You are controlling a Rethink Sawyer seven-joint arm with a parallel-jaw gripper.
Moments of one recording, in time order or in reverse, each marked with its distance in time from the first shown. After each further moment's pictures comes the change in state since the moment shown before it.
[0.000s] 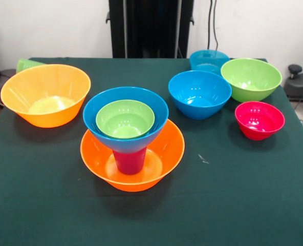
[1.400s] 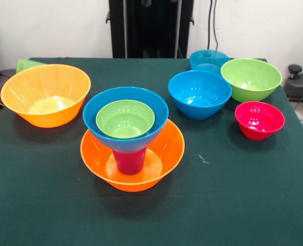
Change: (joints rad) arm 0.112 0.000 -0.120 0.173 0.000 -0.267 0.209
